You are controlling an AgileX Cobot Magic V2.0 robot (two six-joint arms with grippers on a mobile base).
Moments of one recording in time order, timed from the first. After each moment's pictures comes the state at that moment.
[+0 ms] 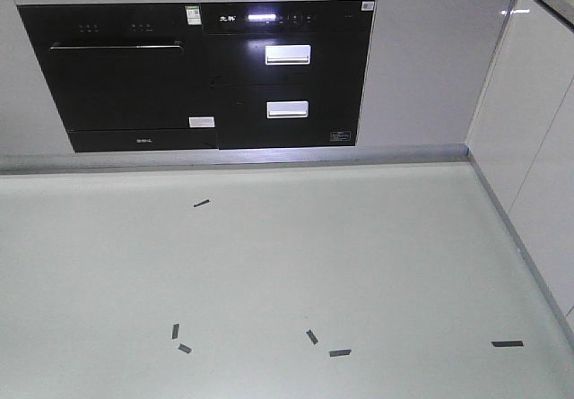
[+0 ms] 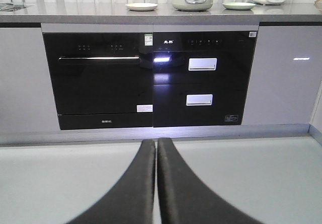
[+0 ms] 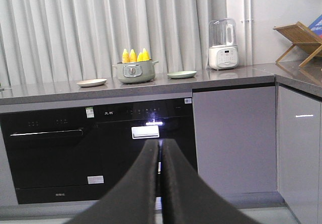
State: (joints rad) left arm 0.01 -0.01 0.03 -0.06 0.19 0.01; right arm 0.06 -0.01 0.03 0.12 -0.07 -0.03
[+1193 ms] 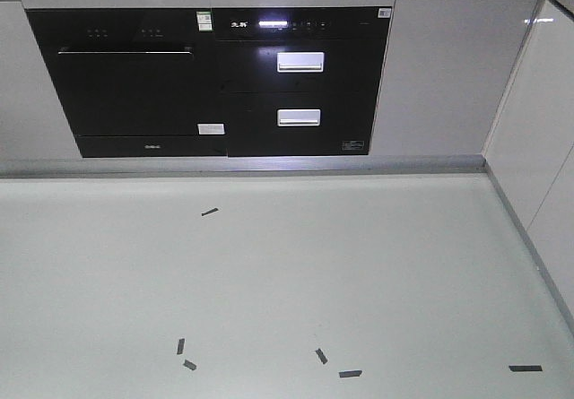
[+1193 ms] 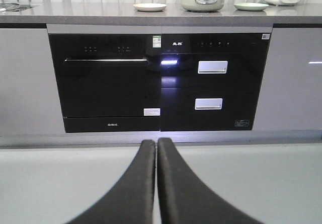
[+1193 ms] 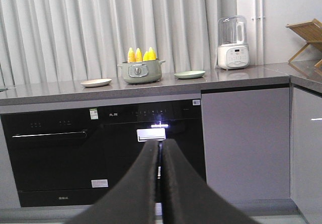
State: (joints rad) left arm 0.01 -0.01 0.03 -0.06 0.19 0.01; right arm 0.06 -0.01 0.03 0.12 -0.07 -0.03
